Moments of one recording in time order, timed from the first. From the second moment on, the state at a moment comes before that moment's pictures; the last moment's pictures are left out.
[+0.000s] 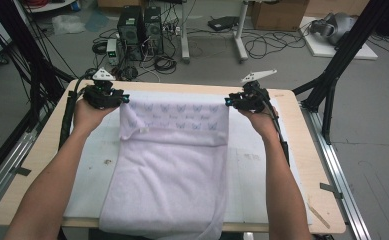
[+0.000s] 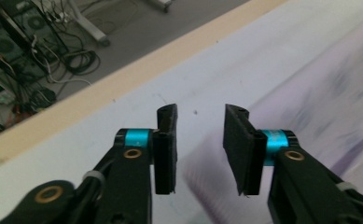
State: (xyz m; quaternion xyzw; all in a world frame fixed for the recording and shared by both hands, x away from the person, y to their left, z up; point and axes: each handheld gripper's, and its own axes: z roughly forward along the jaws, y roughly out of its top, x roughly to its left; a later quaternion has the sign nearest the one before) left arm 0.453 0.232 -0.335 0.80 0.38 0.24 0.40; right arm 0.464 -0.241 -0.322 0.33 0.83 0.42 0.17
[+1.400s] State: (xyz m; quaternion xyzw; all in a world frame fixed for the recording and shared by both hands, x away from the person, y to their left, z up) left arm 0.376 0.240 -0.426 0.86 0.31 0.11 0.40; right arm 0.394 -0.223 -0.434 0.30 0.86 0.40 0.05
